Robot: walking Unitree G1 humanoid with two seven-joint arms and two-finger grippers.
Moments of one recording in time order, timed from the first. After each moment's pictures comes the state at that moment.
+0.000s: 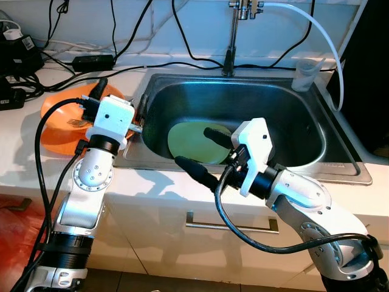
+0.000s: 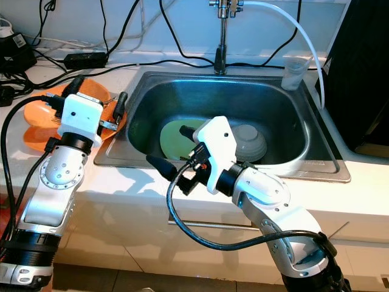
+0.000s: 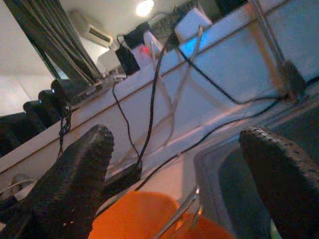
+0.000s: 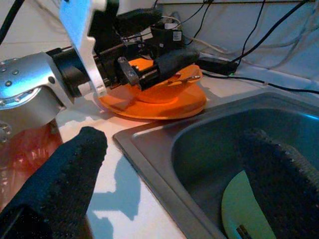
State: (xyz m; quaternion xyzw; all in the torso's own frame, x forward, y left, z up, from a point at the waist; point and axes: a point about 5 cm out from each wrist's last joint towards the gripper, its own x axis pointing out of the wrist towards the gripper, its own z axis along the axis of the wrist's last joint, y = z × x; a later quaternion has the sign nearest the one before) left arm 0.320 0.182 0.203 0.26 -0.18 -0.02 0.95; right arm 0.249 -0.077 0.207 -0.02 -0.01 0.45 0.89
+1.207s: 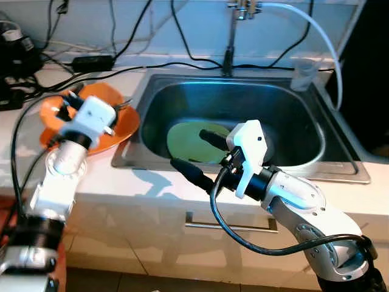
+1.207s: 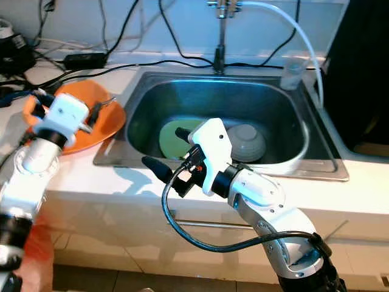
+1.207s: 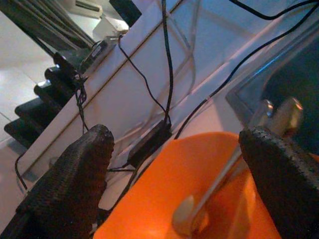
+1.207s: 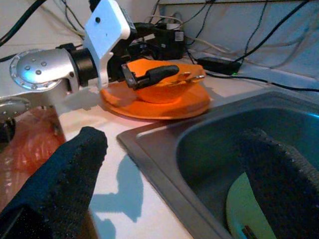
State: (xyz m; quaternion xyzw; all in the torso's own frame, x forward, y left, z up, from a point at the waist) left arm 0.341 0.239 0.195 0.37 -0.10 0.00 0.92; right arm 0.248 -0.072 0.204 -0.01 -0.01 0.45 0.89
